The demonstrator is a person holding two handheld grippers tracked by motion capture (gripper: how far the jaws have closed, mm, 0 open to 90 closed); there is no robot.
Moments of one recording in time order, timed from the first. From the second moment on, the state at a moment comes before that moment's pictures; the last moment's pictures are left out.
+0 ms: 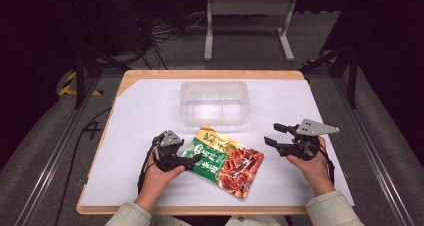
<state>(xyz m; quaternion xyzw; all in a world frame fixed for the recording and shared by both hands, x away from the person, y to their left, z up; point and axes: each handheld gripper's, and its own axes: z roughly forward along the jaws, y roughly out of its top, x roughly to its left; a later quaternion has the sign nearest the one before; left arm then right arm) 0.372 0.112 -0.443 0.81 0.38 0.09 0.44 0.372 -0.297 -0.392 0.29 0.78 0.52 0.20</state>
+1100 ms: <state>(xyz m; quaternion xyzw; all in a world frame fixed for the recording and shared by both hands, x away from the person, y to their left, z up) 0.376 0.117 -0.447 0.82 0.38 0.00 0.43 0.373 -0.293 -0.396 0.28 0.79 0.51 0.19</state>
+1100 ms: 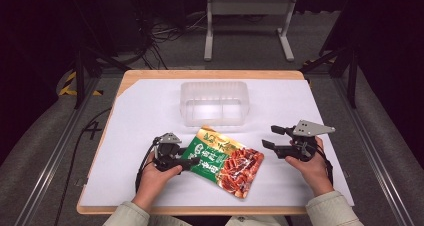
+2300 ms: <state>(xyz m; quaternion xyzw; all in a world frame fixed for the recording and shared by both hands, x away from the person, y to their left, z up) 0.367 0.110 -0.396 0.81 0.31 -0.04 0.49 0.362 -0.309 -0.399 0.30 0.79 0.51 0.19</state>
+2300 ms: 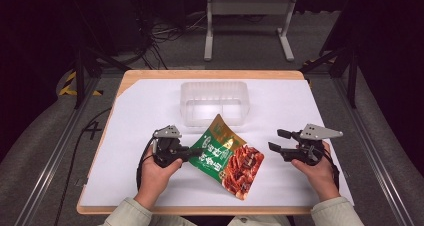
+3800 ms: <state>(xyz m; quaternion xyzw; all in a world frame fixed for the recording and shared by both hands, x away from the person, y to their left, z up) 0.344 0.081 -0.255 0.85 0.19 0.05 0.49 0.363 -0.330 -0.412 0.35 0.78 0.49 0.15</state>
